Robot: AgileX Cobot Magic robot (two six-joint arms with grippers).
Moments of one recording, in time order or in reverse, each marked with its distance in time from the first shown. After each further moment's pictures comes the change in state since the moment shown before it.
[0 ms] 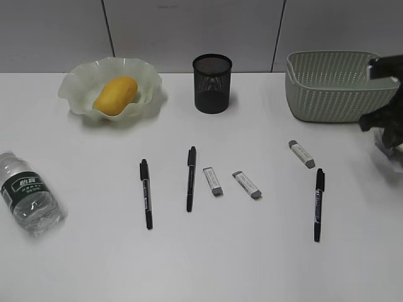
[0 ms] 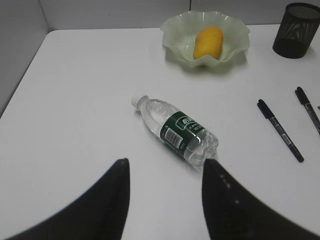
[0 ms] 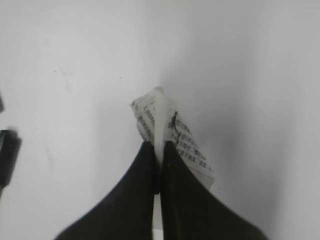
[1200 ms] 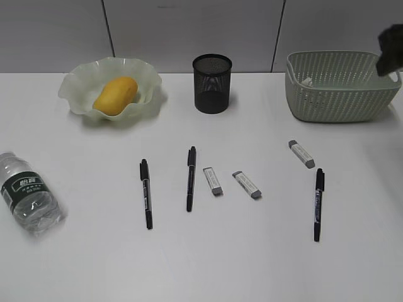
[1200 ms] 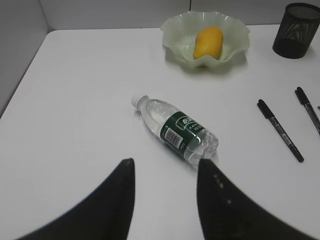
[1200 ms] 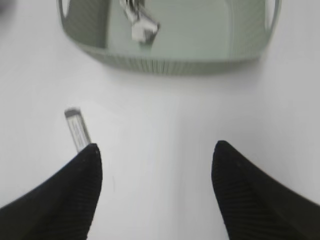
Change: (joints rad) left arm 0.000 0.000 0.000 0.000 0.000 0.000; right arm 0.002 -0.213 -0.189 0.188 0.097 -0.124
